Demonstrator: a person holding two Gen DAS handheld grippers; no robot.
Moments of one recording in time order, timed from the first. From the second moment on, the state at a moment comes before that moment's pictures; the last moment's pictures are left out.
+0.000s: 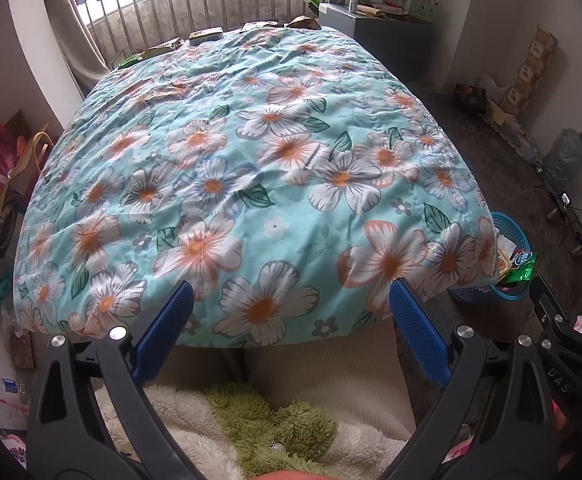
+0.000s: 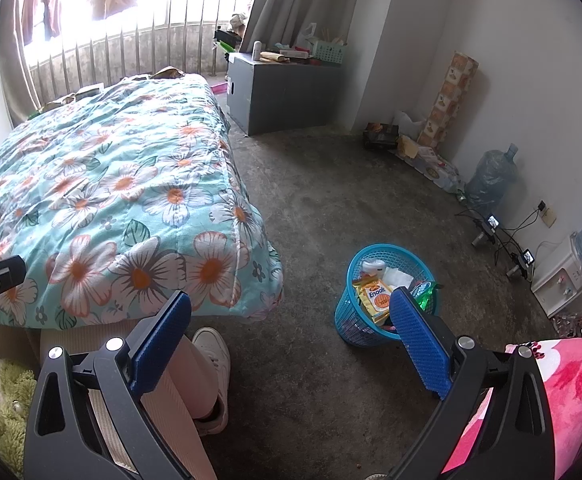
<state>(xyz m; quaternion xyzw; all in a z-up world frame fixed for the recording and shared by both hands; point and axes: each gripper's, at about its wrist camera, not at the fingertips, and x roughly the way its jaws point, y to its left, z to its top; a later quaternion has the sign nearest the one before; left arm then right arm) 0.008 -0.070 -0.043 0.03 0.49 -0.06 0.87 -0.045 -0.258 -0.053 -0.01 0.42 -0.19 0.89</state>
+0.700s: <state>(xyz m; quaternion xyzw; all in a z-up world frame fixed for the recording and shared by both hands) 0.006 -0.072 -0.045 0.03 0.50 -0.06 0.87 -0.045 -0.258 -0.053 -0.01 0.42 -0.19 0.89</state>
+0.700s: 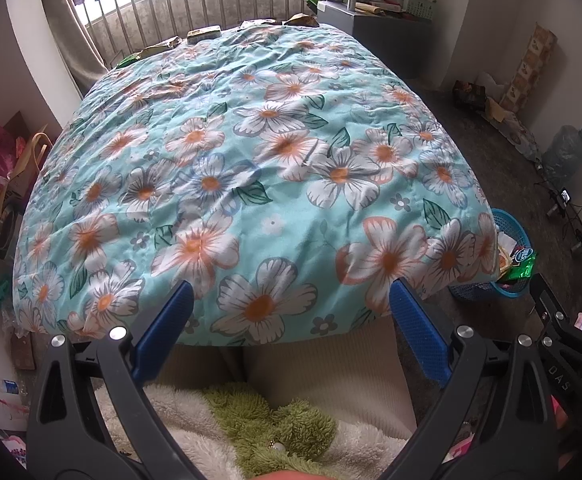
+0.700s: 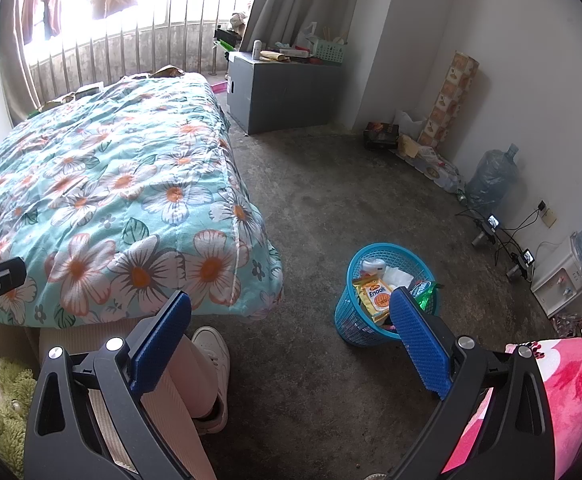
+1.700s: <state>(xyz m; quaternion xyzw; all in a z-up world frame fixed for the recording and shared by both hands) 0.005 -0.073 -0.047 0.04 0.50 -0.06 0.86 -0.045 -0.261 -0.056 -0.01 0.42 -0.19 0.89</state>
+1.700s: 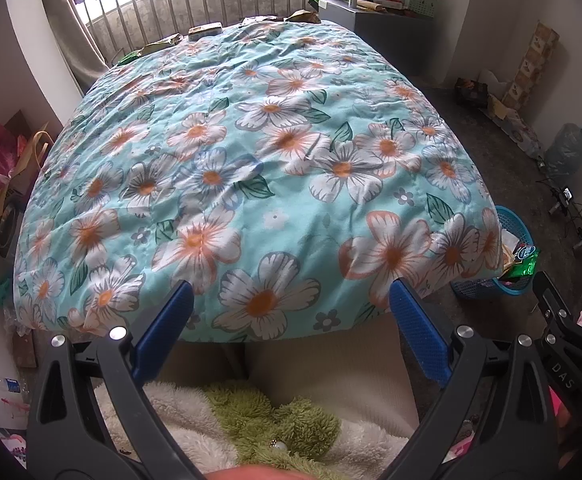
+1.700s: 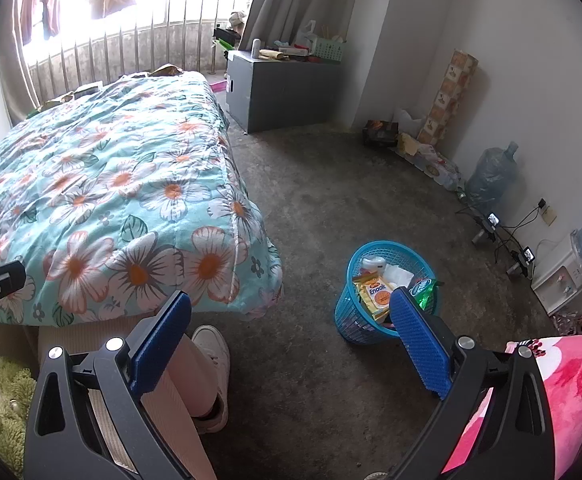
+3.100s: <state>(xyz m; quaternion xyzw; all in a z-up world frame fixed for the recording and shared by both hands) 0.008 -0.069 -0.045 0.03 0.50 -0.06 0.86 -0.044 -0.260 -0.058 -0.01 0.42 -0.19 0.89</state>
